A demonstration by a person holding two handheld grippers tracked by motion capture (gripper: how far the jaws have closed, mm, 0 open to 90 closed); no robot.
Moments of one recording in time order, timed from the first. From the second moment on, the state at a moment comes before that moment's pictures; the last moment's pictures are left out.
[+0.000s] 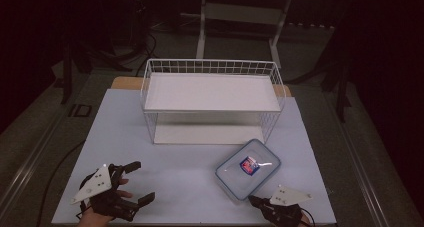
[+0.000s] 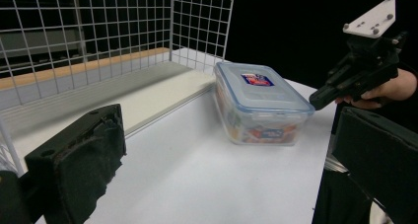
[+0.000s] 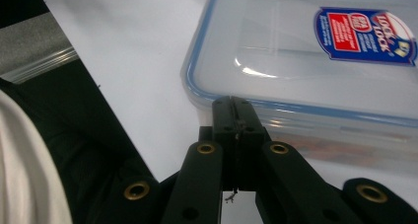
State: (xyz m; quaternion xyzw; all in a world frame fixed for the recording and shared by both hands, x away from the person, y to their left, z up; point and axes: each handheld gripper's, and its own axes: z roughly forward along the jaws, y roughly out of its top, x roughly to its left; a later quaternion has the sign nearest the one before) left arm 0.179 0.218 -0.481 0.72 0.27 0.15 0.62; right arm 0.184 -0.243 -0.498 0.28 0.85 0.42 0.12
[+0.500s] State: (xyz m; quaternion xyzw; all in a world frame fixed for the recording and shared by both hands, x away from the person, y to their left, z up) left arm 0.178 0.218 -0.481 0.72 0.26 0.15 0.62; right arm 0.191 -0.244 -0.500 0.28 0.85 0.42 0.12
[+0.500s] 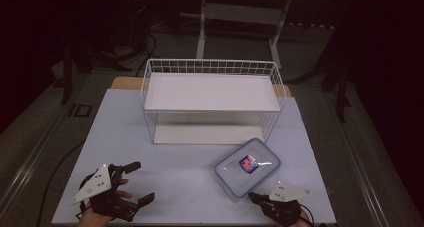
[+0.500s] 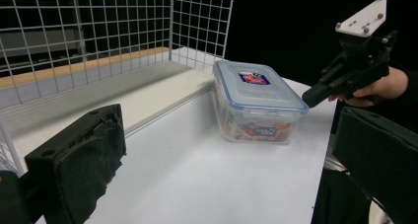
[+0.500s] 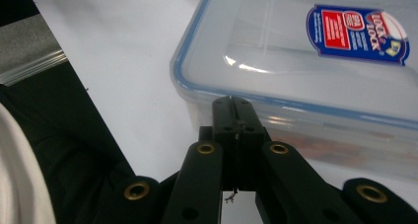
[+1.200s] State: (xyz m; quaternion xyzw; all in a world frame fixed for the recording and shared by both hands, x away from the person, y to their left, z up) left arm 0.179 0.216 -0.482 0.72 0.26 0.15 0.62; right arm 0.223 -0.276 -0.482 0.33 0.82 0.42 0.20
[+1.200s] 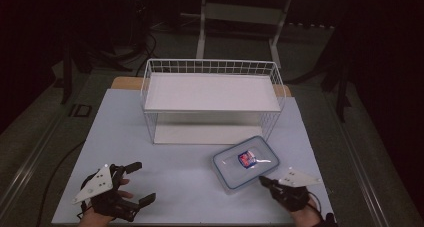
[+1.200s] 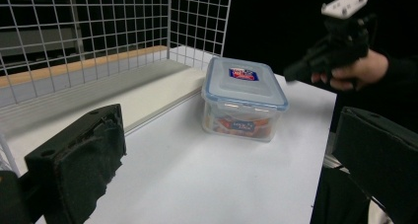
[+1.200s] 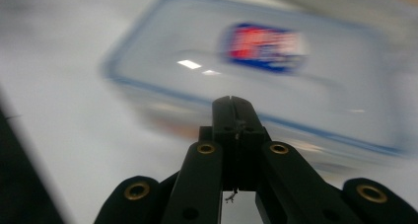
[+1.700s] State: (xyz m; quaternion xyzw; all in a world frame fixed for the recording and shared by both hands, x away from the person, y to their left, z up) left arm 0.179 0.215 -0.483 0.72 0.26 0.15 0.62; right arm 0.288 -0.329 -0.501 0.42 0.79 0.39 0.24
